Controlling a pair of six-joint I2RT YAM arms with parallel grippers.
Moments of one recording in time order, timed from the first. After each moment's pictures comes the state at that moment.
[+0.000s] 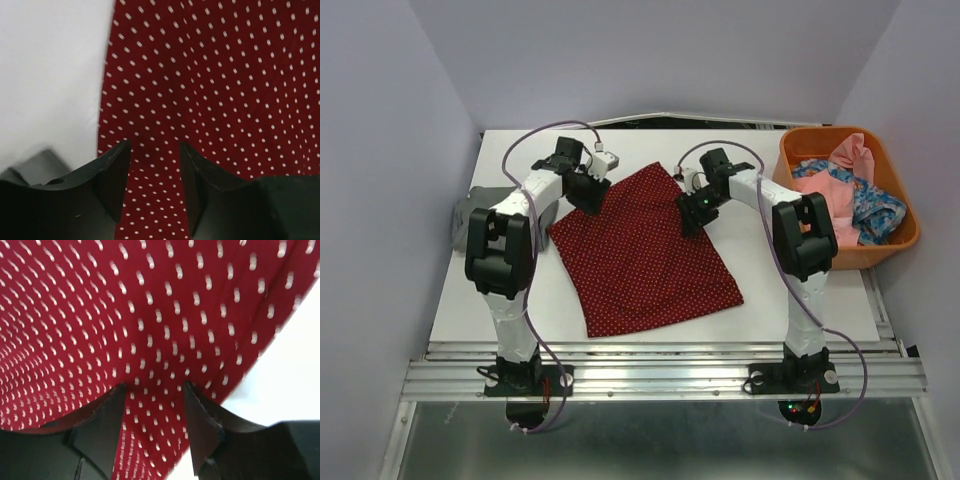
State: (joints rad) left arm -0.23 1.91 1.51 -0.56 0.29 0.39; right arm 0.34 2.14 1.63 -0.73 -0.44 -0.25
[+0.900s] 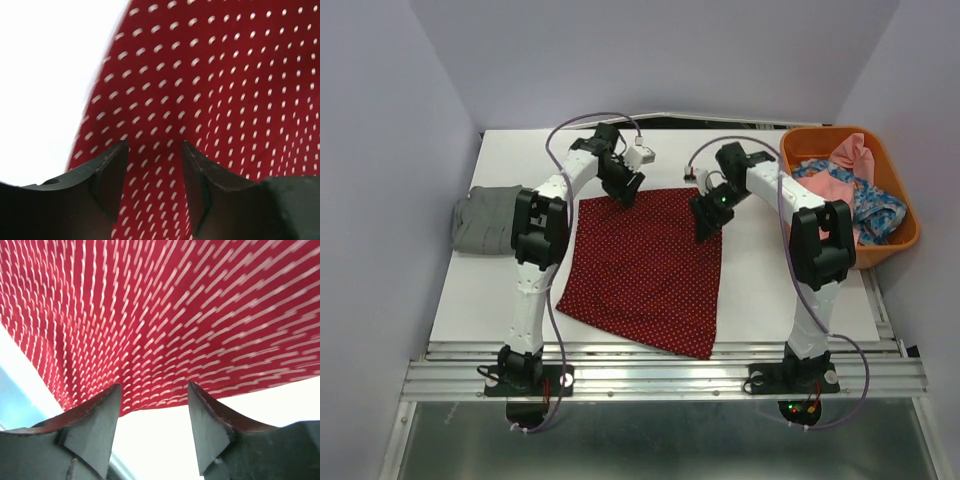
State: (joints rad) left arm -0.37 2.36 2.05 -0.82 0.43 0.47; right arm 0.31 1.96 1.49 -1.00 -0.57 -0.42
